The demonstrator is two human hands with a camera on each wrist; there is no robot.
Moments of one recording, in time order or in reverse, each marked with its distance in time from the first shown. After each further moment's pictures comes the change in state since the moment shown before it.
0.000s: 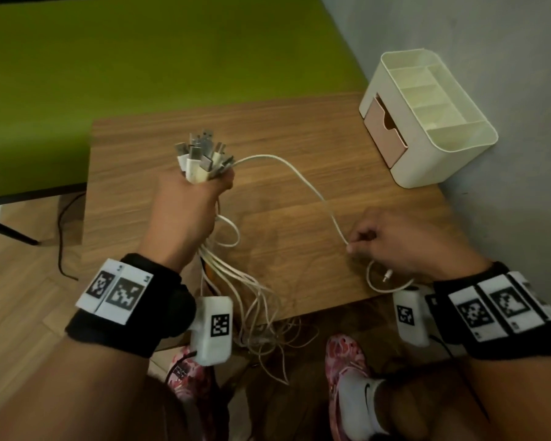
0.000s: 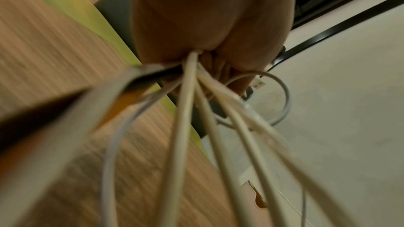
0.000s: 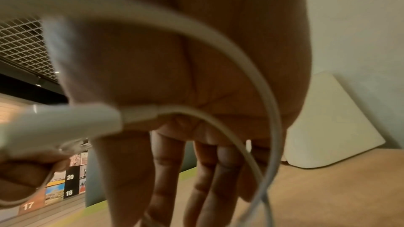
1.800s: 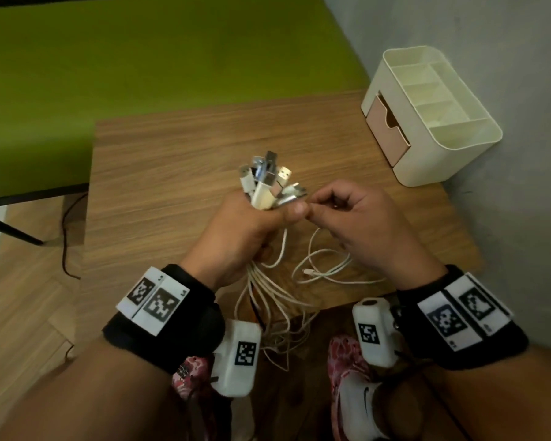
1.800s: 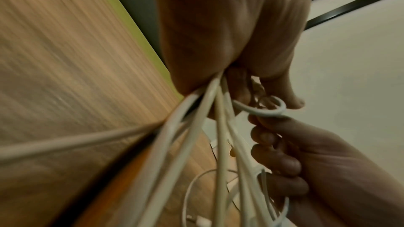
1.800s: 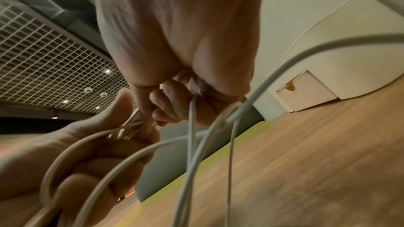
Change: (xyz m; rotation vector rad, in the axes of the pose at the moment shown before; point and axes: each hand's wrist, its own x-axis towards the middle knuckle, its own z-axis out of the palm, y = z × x) left_hand -0.032 0.004 0.038 -0.250 -0.499 -0.131; right_hand 0.001 -0.038 0.022 0.669 0.329 -0.330
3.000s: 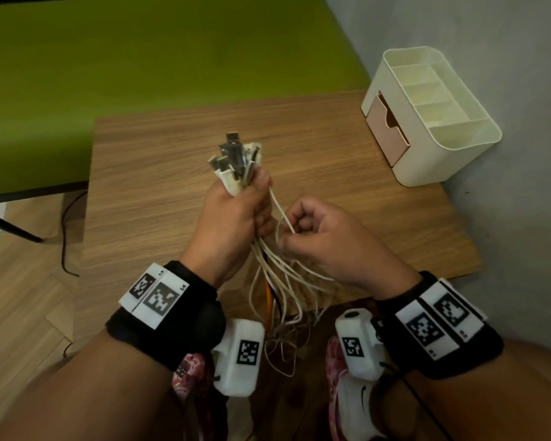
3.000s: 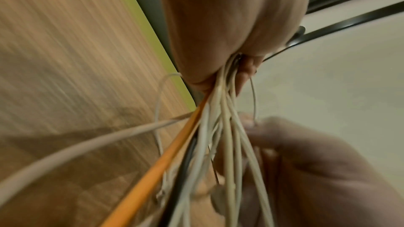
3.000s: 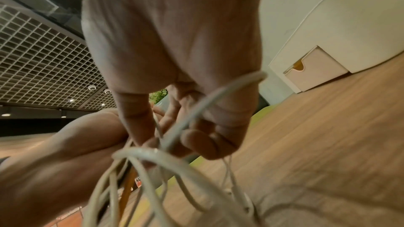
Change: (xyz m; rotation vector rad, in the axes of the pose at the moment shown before) left_hand 0.006 -0.004 0.000 -0.258 0.143 0.164; right_hand -0.004 0.000 0.028 0.056 -0.224 0.091
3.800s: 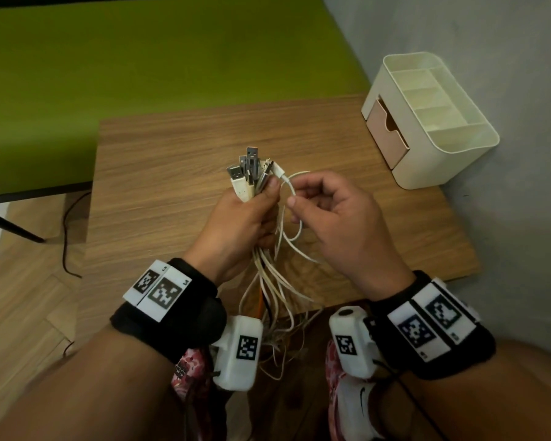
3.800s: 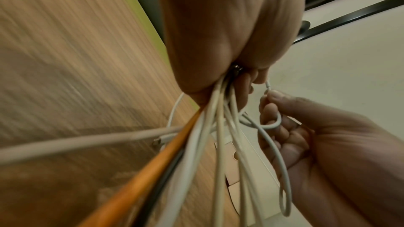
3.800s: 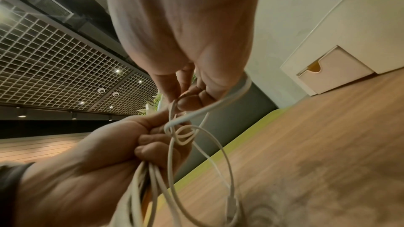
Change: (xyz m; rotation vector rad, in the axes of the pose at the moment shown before) left_hand -0.002 0.000 0.002 0.047 -0.083 -0.178; right_hand -0.001 -0.014 0.002 0.036 0.379 -0.224
